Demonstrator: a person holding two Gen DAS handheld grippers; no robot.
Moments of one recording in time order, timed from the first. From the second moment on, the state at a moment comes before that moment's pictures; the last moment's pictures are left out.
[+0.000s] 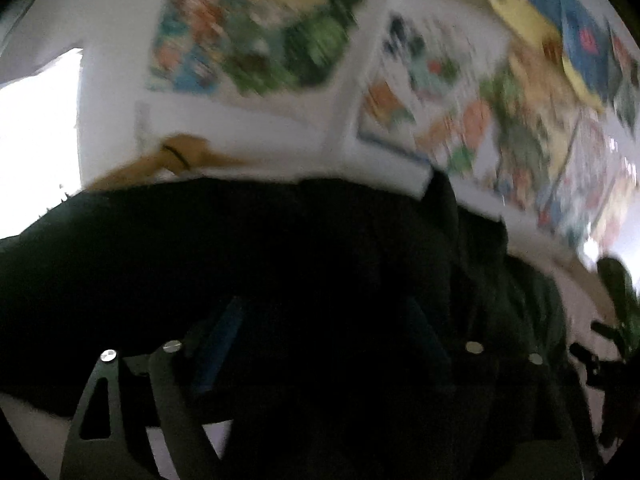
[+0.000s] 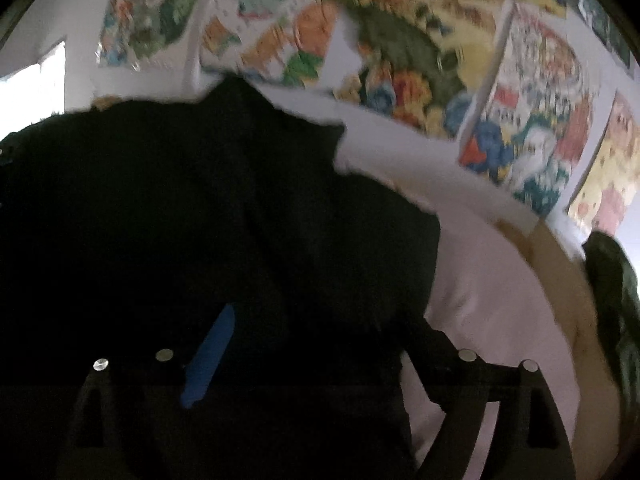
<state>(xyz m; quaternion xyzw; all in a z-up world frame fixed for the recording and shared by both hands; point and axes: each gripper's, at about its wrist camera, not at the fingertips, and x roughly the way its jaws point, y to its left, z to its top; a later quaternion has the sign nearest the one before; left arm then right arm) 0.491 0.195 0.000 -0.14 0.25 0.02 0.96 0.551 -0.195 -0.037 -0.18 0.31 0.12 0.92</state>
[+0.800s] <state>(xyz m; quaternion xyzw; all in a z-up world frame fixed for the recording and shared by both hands) 0.310 0.365 -0.044 -0.41 0.14 0.30 0.85 0.546 0.088 -0.032 -0.17 0.27 0.23 0.92</state>
